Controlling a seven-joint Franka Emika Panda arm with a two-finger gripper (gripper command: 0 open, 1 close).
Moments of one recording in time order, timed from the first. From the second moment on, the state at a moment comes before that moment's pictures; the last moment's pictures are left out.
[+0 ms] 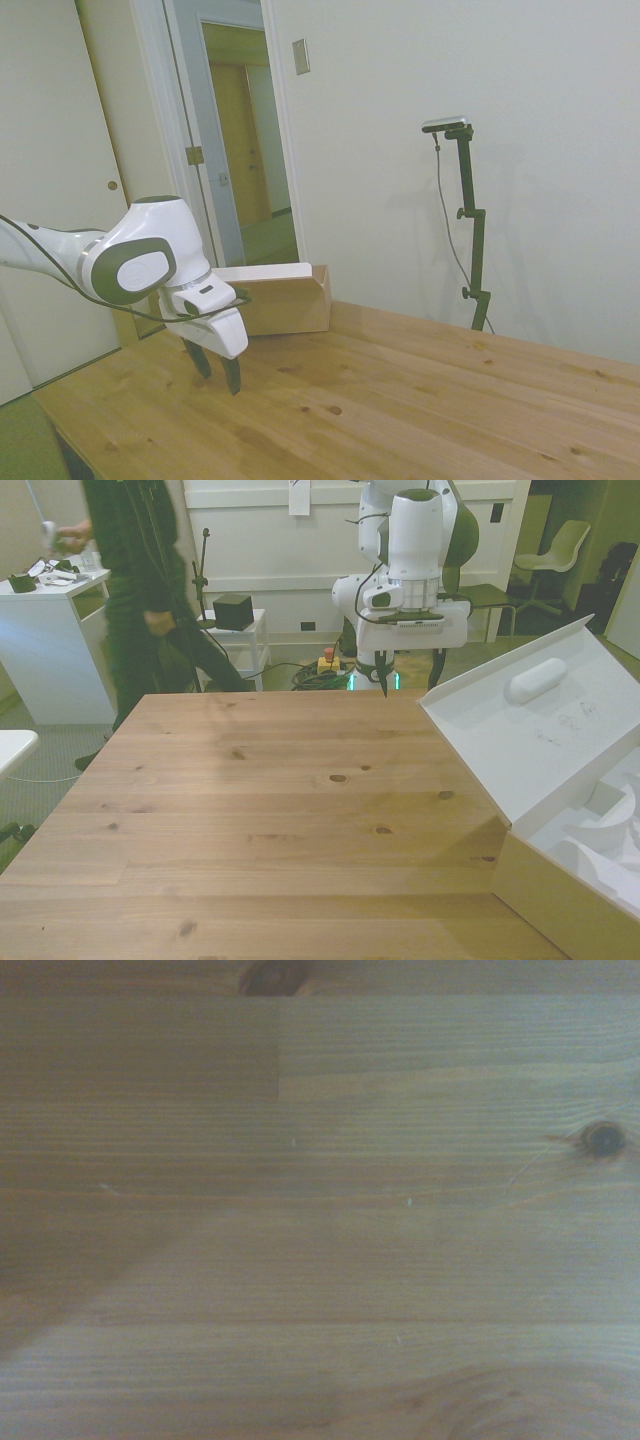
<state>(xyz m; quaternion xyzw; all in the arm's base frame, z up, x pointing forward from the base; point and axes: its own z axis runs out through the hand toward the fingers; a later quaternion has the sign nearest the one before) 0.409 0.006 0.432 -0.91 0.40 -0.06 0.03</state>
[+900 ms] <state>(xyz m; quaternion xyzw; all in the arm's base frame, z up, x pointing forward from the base) 0.487 0.062 0.499 -0.94 0.28 -0.17 0.08</state>
